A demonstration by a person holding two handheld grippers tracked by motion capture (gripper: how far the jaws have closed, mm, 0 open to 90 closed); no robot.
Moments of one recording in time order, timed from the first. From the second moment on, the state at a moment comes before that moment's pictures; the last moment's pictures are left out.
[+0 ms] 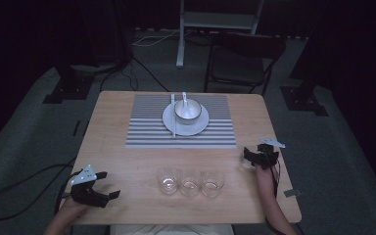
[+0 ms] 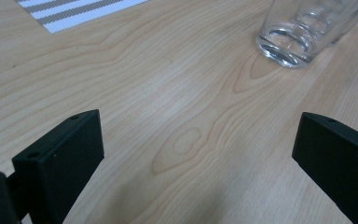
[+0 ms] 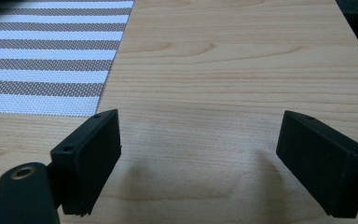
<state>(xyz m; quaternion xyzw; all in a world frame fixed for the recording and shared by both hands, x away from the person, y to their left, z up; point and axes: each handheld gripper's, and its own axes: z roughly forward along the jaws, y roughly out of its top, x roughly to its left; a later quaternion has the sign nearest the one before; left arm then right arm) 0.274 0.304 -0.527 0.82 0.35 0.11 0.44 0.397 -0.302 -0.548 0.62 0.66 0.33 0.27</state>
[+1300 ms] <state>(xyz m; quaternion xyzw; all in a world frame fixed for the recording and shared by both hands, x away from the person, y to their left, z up) 0.313 0.223 -0.511 0.85 0.26 0.08 0.45 0.397 -0.303 -0.548 0.62 0.66 0.33 0.27</state>
